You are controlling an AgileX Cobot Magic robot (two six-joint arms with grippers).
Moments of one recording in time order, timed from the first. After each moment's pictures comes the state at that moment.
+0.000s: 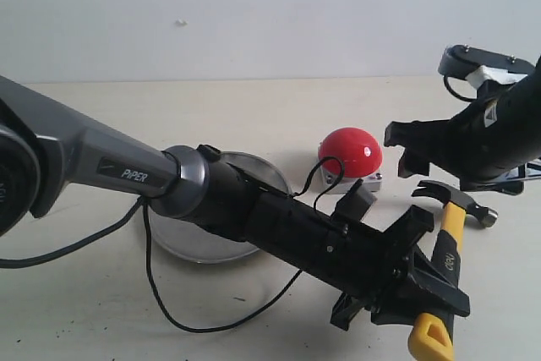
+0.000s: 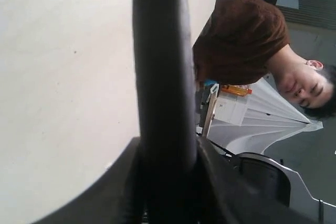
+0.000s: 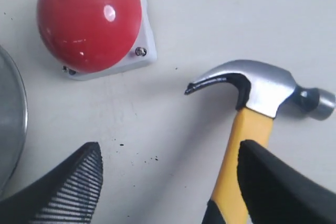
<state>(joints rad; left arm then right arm) -0.82 2.34 -1.36 -1.73 1.08 0.70 0.32 1.53 -0.83 -0.08 0.45 0.59</state>
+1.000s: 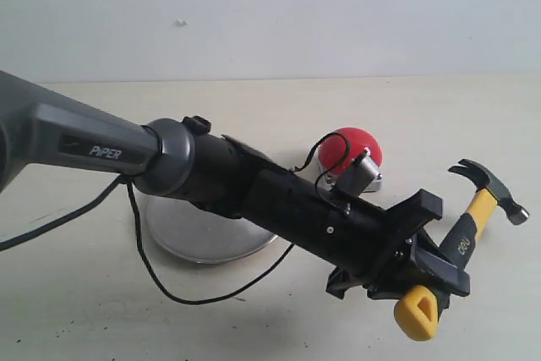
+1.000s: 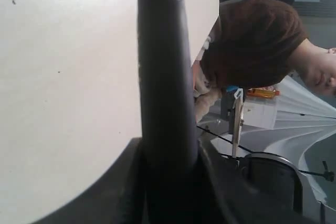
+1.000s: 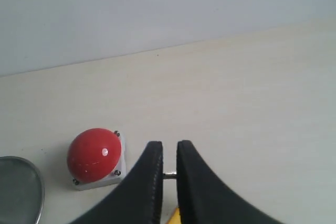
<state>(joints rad) -0.82 2.24 -1.36 -1.65 0.99 0.74 0.32 0.91 -0.83 -0.52 0.63 0.77</state>
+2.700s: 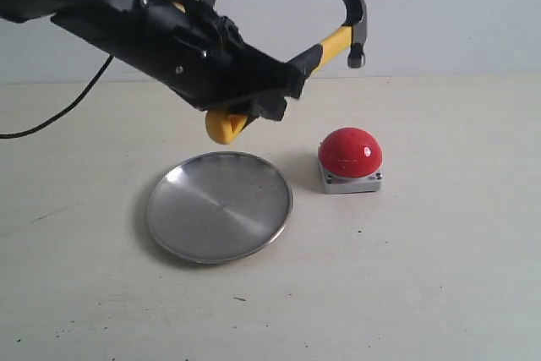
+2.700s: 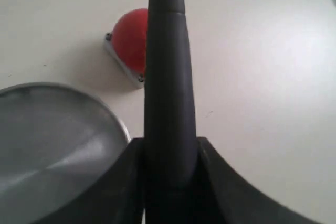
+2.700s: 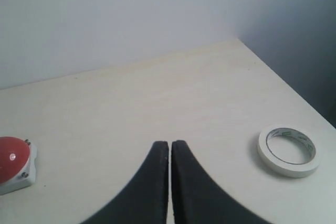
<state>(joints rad) -0.69 1.69 -1.33 -0.38 0.60 0.14 0.32 0.37 -0.60 -0.72 0.90 0.80</state>
